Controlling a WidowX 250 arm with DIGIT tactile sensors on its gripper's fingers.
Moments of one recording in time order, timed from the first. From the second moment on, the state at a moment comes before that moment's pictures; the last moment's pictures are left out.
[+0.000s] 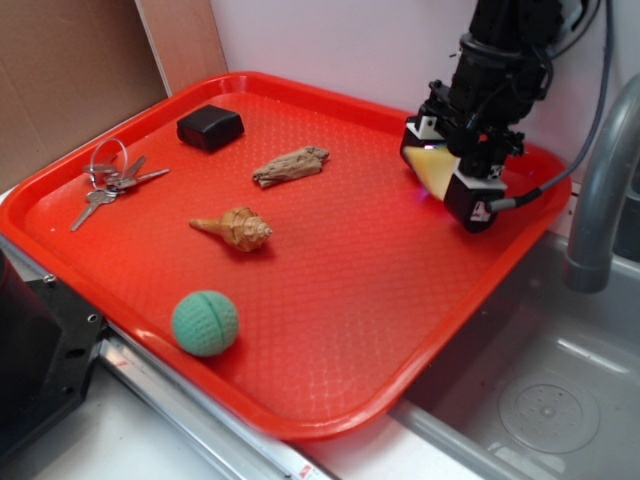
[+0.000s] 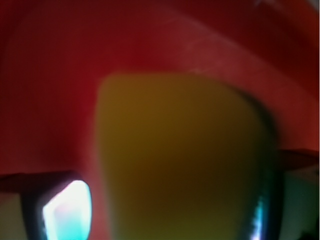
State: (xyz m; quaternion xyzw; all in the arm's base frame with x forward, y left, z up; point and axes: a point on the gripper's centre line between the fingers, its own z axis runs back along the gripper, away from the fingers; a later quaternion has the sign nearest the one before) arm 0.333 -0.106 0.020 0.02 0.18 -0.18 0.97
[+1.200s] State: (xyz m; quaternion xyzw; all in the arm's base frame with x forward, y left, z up) arm 0.295 -0.043 0.149 -0.01 0.05 0.08 1.00
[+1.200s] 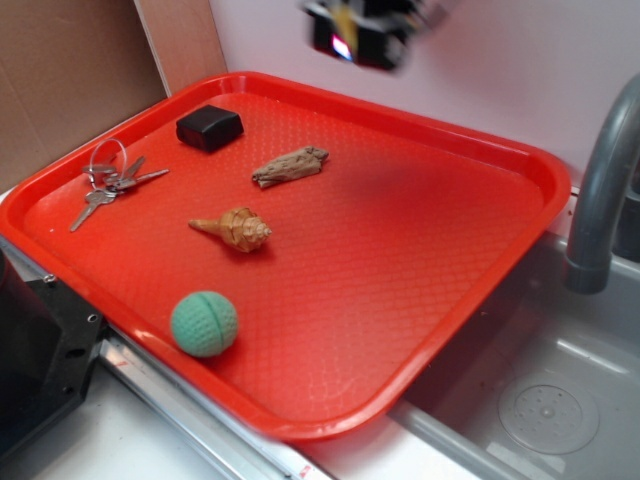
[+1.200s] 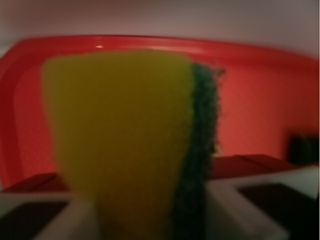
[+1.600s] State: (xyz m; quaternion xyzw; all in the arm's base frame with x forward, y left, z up) arm 0.239 -0.022 0.247 -0.04 0.05 0.19 0.98
